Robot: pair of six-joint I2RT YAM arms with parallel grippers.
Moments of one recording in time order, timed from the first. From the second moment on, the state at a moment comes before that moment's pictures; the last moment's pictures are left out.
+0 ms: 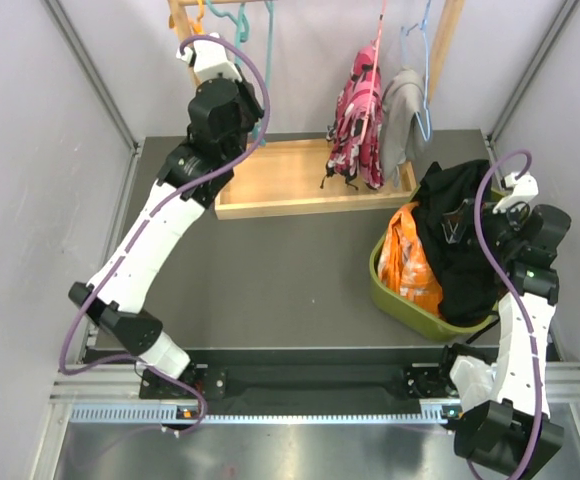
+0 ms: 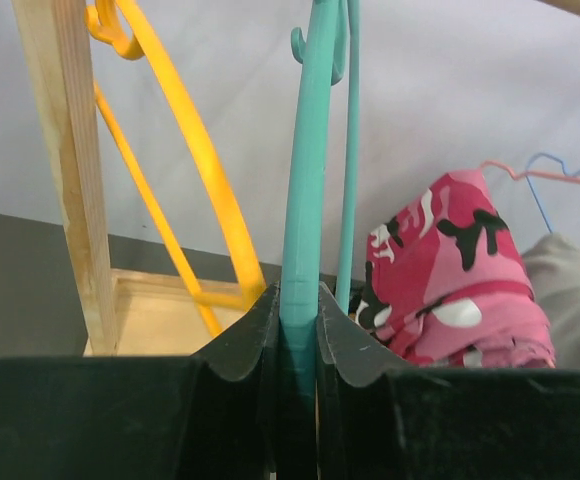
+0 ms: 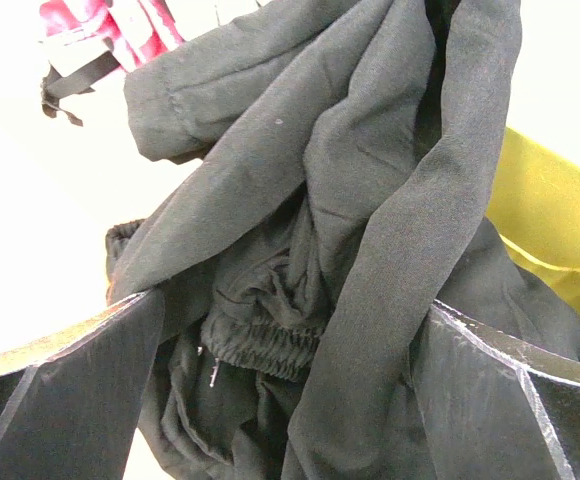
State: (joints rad) left arm -0.60 1.56 1.91 -0.32 -0.59 -0.33; right arm -0.38 0.83 0.80 -0.32 -0.61 -0.02
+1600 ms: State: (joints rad) left arm -0.44 1.41 1.92 -0.36 -0.13 -0.39; right arm -0.37 0.79 0.94 -0.47 -0.87 -0.26
